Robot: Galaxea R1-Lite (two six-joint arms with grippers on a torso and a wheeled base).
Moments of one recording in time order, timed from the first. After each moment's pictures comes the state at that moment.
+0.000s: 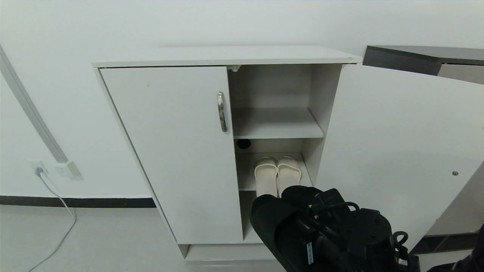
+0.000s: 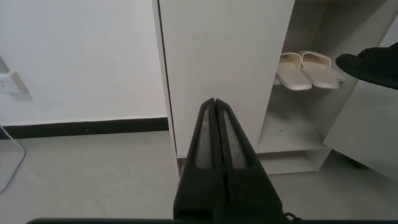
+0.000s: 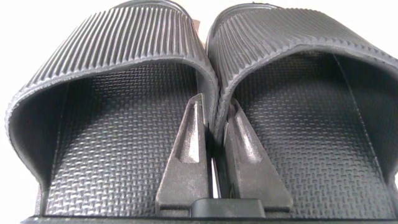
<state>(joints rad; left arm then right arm) 0.00 0.00 0.00 0.01 -0.02 0.01 0.92 1.88 -0.45 -1.06 -0.46 0.21</state>
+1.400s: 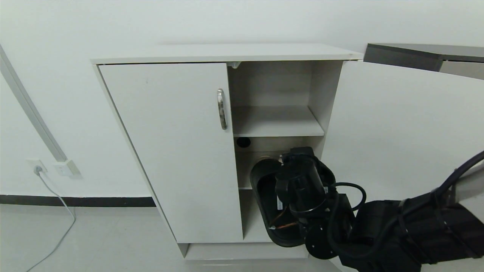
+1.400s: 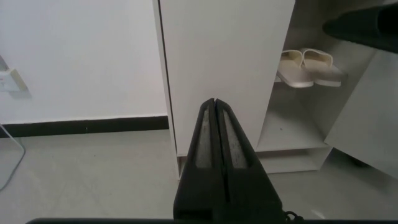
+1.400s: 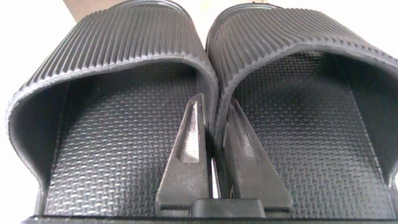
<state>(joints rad) 0.00 0.00 0.00 0.01 -0.02 0.01 0.93 1.97 -1.05 -0.45 -0.82 0.35</state>
